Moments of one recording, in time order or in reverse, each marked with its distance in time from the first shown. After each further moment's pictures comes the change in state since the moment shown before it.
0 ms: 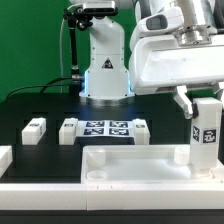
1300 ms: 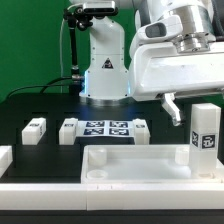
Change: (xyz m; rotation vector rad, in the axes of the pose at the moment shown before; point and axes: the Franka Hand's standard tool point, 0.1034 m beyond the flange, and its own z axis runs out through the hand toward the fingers) arm -0.004 0.000 0.005 -0.006 0.034 -0.001
